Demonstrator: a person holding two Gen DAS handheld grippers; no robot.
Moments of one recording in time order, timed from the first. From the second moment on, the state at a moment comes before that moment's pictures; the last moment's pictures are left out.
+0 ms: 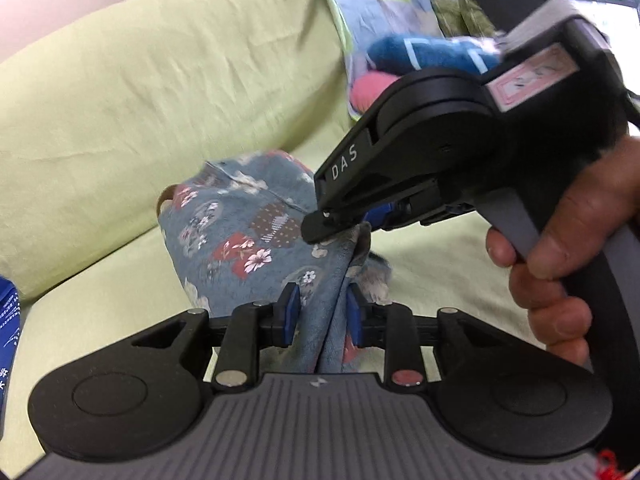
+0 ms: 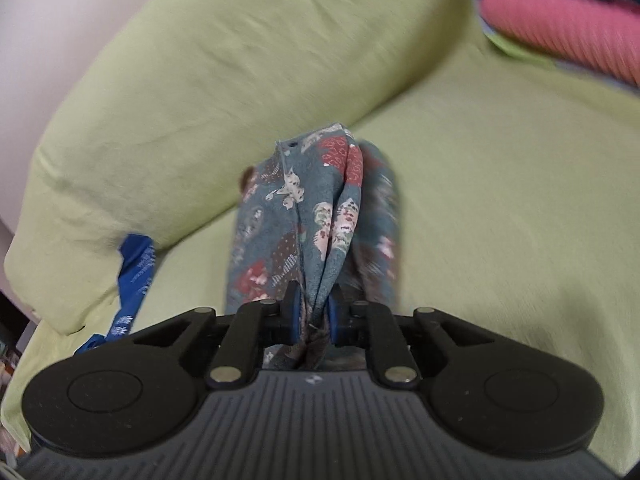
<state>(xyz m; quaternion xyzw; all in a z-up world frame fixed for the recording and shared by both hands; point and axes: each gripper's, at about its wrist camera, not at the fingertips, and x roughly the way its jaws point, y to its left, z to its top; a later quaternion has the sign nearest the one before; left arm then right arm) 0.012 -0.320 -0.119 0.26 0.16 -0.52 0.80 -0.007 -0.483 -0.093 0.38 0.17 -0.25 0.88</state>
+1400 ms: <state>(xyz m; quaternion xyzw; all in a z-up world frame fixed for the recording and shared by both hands) 0.135 -0.322 -0.095 0.25 0.20 -0.57 0.76 0.016 -0.473 -0.111 0.14 0.25 -0.23 0.93</state>
